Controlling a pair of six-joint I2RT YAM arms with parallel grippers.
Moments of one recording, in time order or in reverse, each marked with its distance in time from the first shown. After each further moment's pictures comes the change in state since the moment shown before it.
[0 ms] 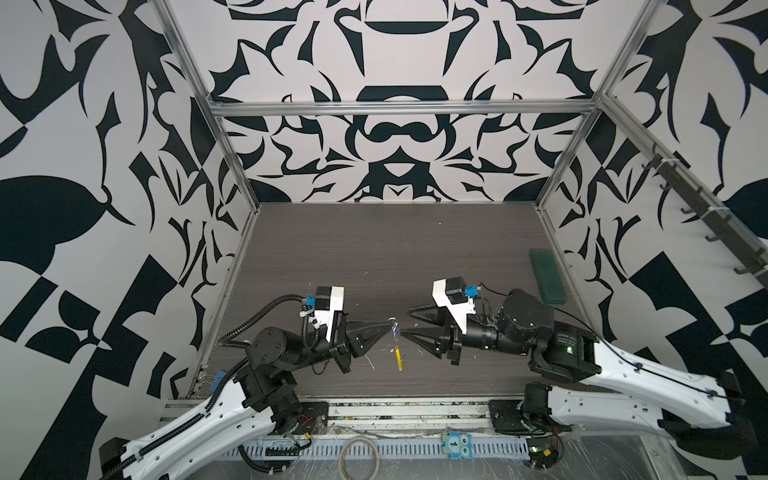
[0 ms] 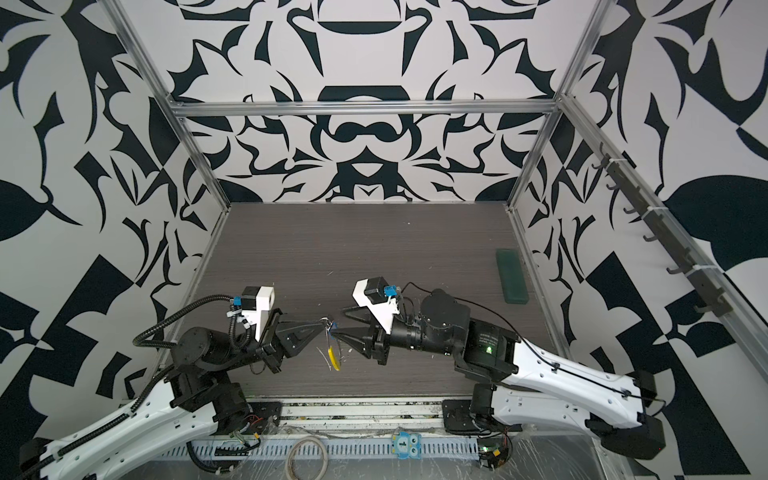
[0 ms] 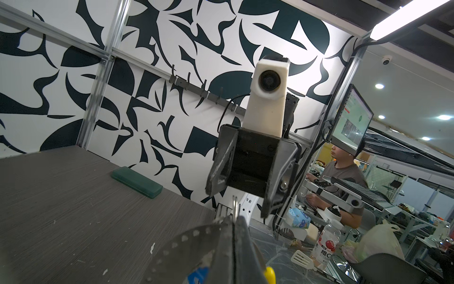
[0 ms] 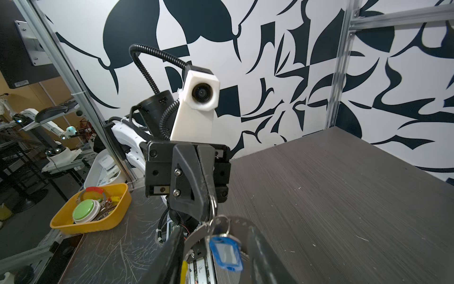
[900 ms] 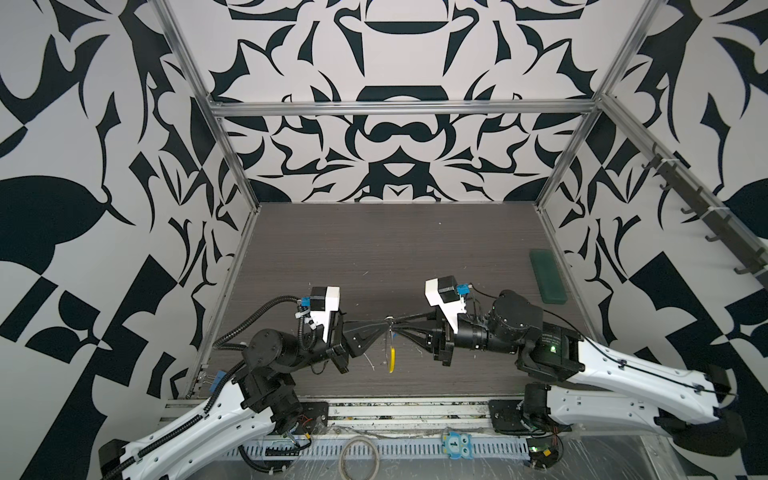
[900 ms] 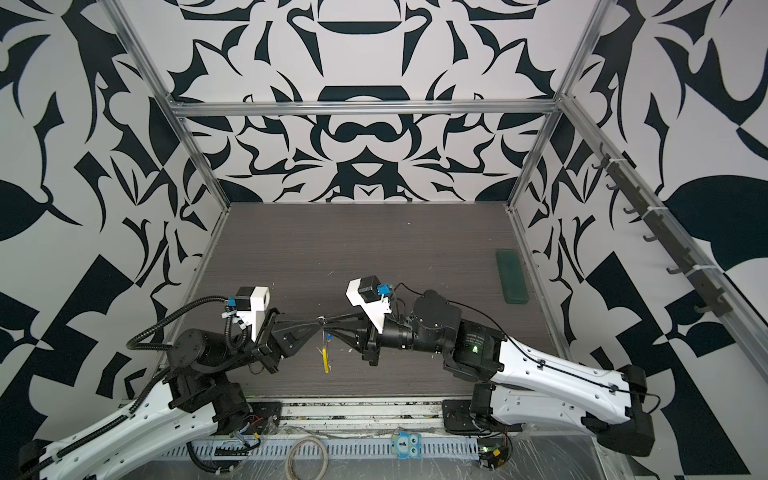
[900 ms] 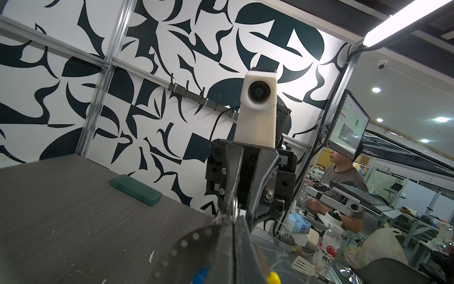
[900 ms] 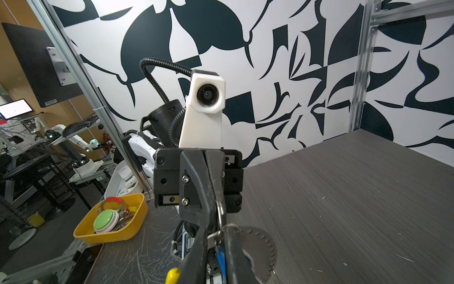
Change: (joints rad) left arm 0.000 -0.008 -0.002 0.021 -0.009 -0.002; right arm 0.000 0.028 -0.042 0.128 -0.048 0.068
